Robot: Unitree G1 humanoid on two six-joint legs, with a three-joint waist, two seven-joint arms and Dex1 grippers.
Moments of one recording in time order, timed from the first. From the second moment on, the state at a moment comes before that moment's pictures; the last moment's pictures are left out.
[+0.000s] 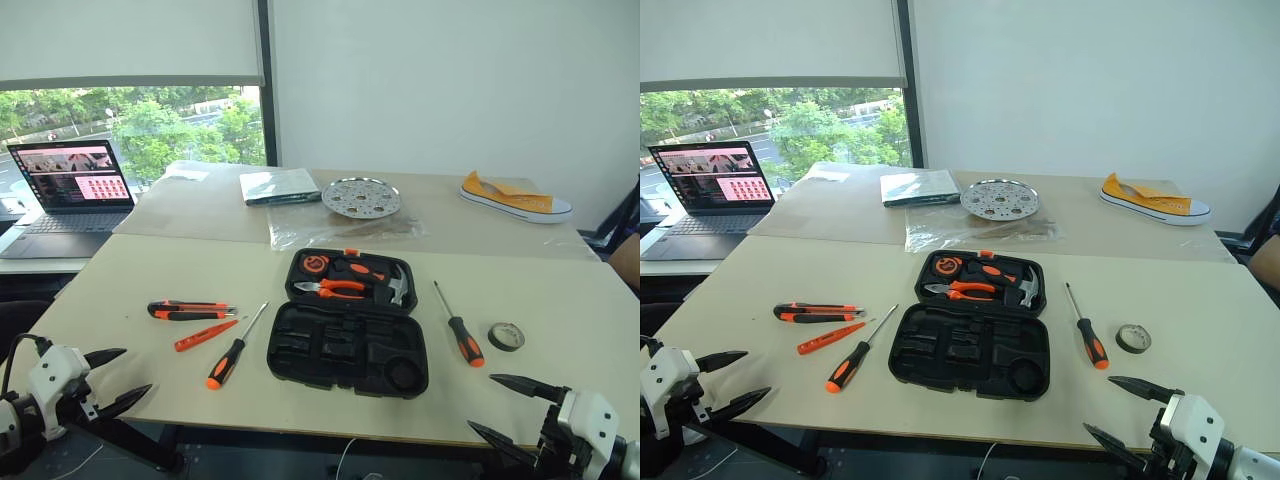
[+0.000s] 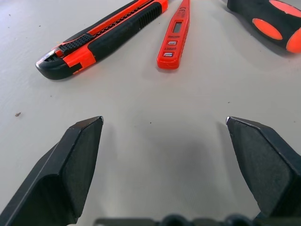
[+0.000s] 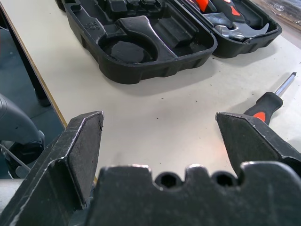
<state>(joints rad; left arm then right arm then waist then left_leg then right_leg) 0.20 0.84 0.48 0.25 -0.36 -0.15 -1.15 0.47 -0.68 -0.40 -0.21 0.39 -0.23 1.05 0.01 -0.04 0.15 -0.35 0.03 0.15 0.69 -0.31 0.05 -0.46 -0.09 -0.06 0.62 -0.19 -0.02</state>
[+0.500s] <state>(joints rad) 0.47 0.88 0.69 -0.04 -0.59 0.49 -1.05 0.21 -0.59 -0.23 -0.41 0.61 -0.17 1.07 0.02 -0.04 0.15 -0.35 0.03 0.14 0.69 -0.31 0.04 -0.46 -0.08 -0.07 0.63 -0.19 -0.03</state>
